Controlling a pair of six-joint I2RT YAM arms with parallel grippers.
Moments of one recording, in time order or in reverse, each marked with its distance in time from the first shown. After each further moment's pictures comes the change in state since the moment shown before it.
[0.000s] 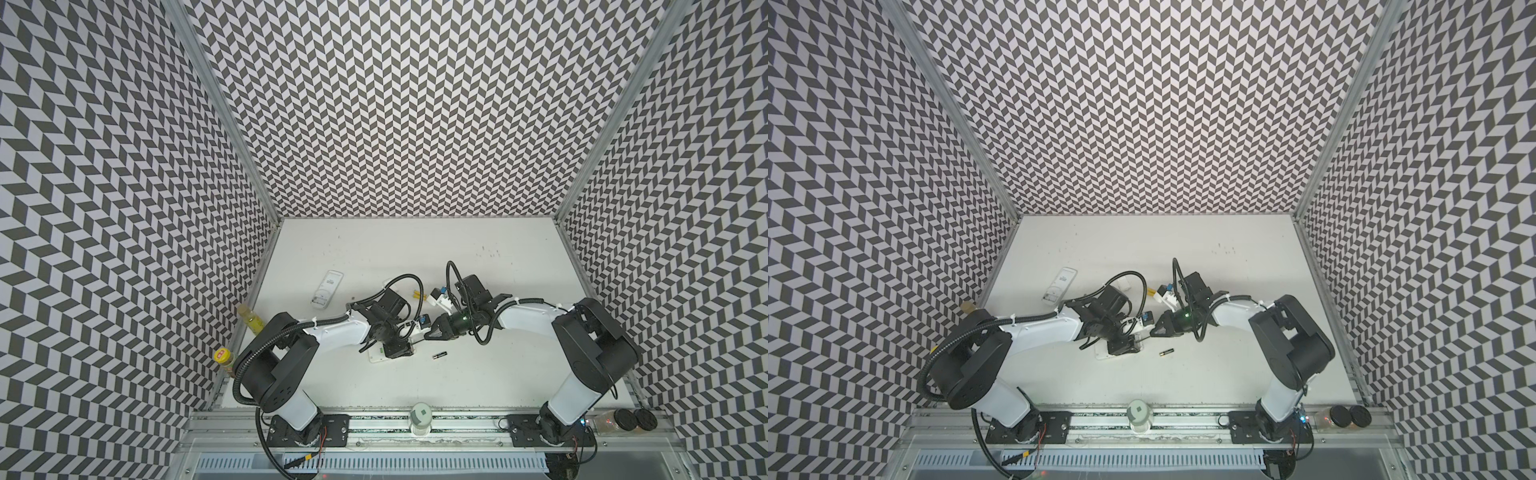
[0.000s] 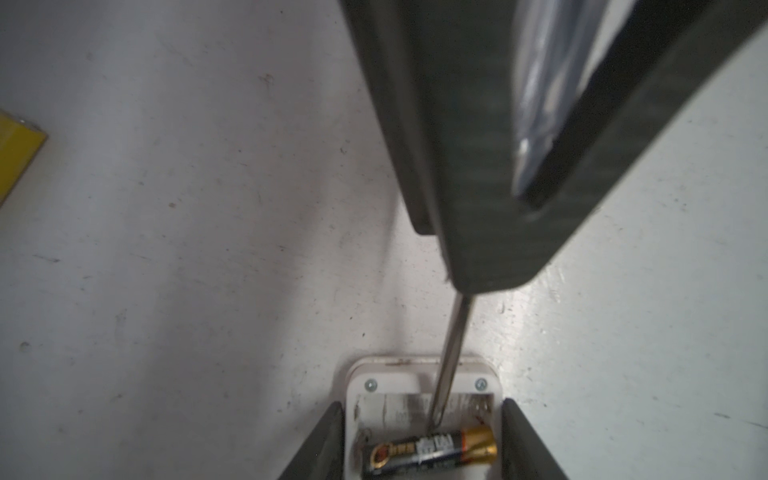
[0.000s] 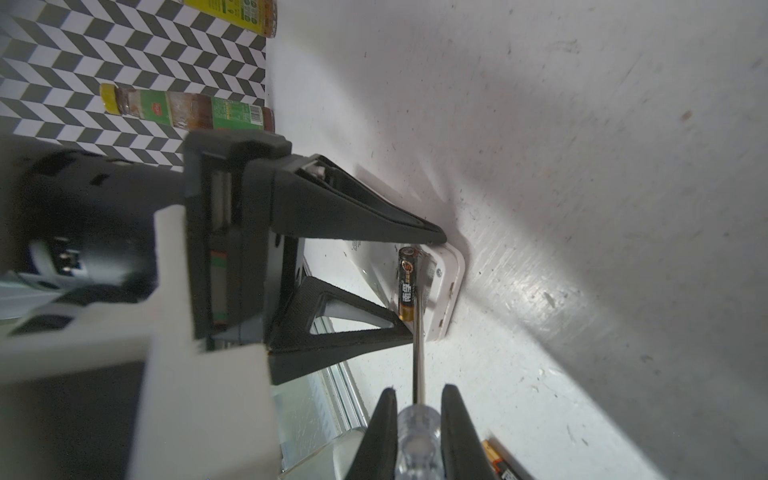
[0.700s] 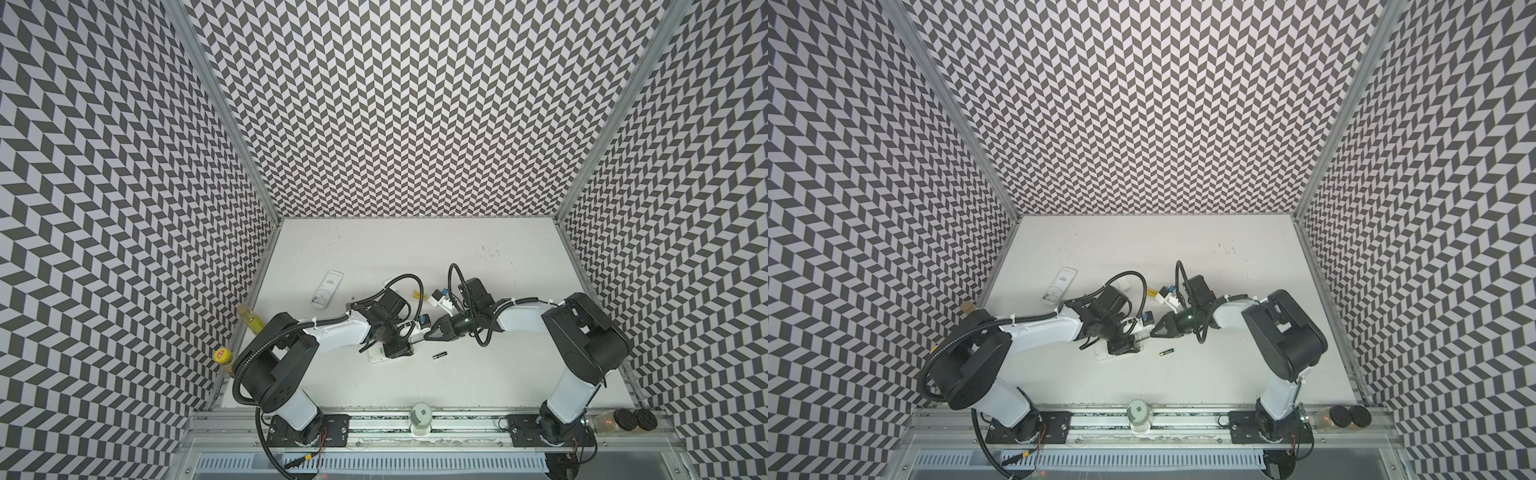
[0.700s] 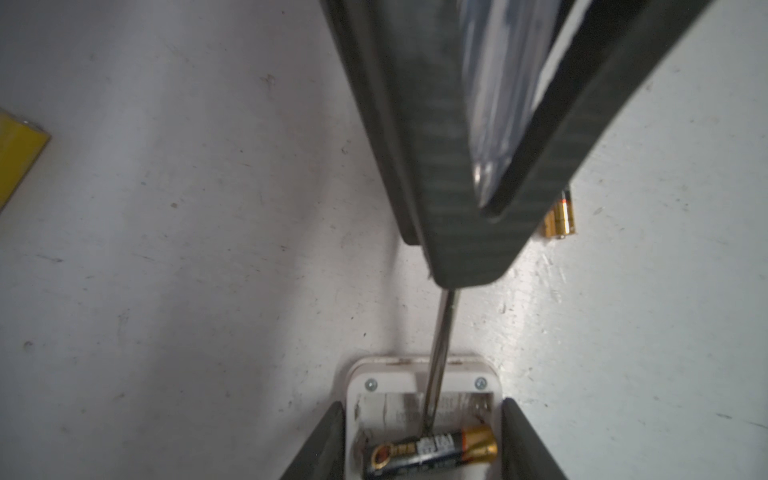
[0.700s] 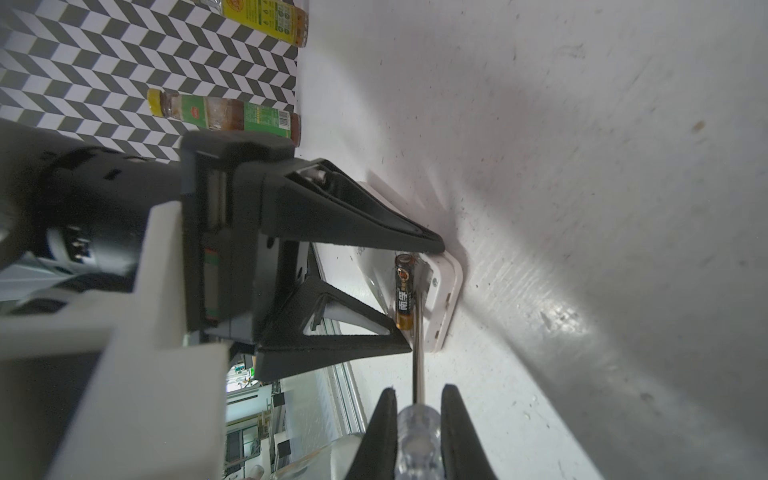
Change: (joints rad) left arm 0.000 -0.001 0.000 0.000 -0.003 0.001; right arm -0.043 0.061 -0.058 0.165 -0.104 0.000
